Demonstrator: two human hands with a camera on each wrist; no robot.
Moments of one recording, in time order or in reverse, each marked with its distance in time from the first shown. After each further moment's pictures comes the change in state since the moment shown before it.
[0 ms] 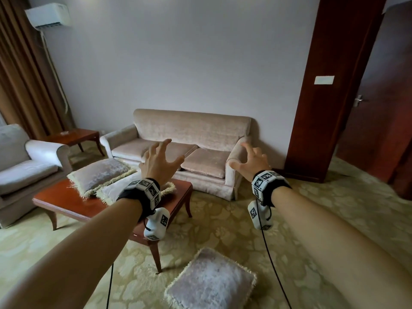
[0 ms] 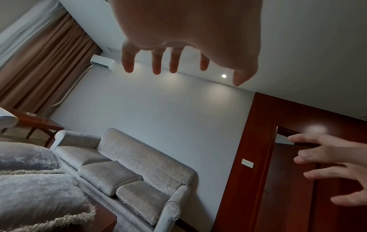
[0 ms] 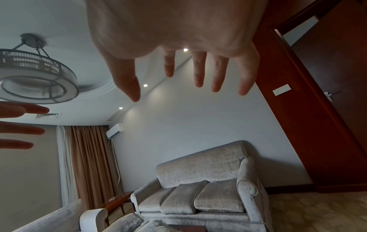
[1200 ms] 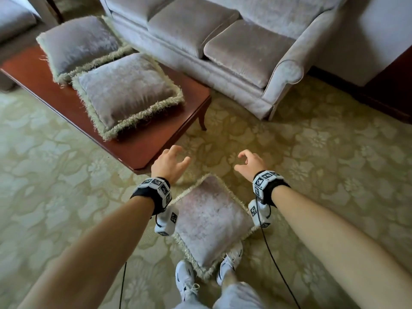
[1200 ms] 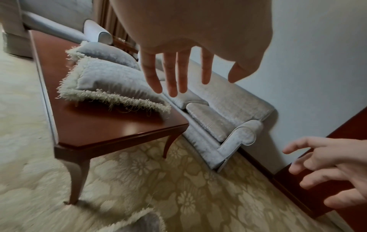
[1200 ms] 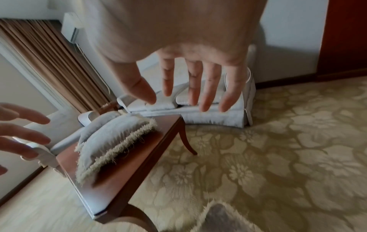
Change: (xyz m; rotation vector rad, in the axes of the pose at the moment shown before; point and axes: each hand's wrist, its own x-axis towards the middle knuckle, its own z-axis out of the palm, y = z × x) left_hand 0.125 -0.238 0.403 0.152 -0.475 -0.597; right_hand 0.312 0.203 0.392 -0.141 -0.732 0.179
